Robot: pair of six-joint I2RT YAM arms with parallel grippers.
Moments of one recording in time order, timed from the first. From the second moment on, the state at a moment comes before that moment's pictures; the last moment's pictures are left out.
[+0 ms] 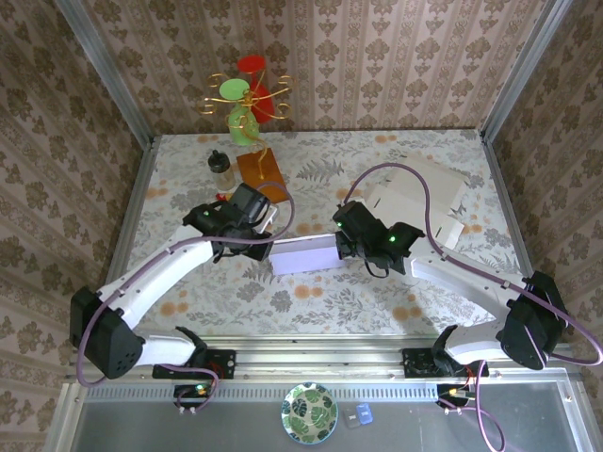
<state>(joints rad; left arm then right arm) -0.69 1.31 1.14 -0.97 0.01 -0.17 0.78 1.35 1.03 -0.62 0.33 0.48</state>
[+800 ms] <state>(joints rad) -0.68 1.37 1.20 -0.99 0.01 -0.22 0.79 1.35 1.03 -0.62 0.33 0.48</state>
